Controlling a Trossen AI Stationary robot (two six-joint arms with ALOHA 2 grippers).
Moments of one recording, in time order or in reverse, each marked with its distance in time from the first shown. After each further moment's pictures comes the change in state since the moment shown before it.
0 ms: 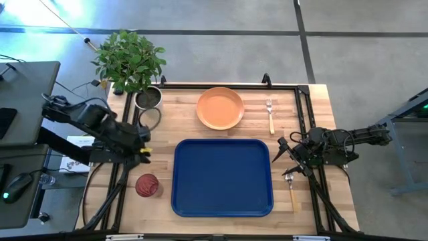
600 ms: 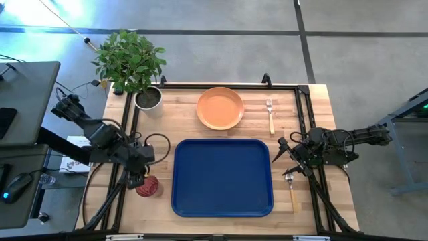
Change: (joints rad) left arm -0.221 0.184 0.000 -0.047 -0.004 -0.201; right arm 0.000 0.000 0.000 0.000 0.000 0.000
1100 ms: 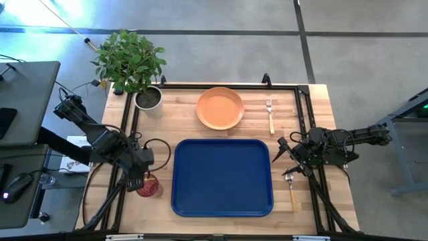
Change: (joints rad) left arm -0.042 0.048 0.000 -0.081 0.001 -0.038; right arm 0.000 0.000 0.000 0.000 0.000 0.000
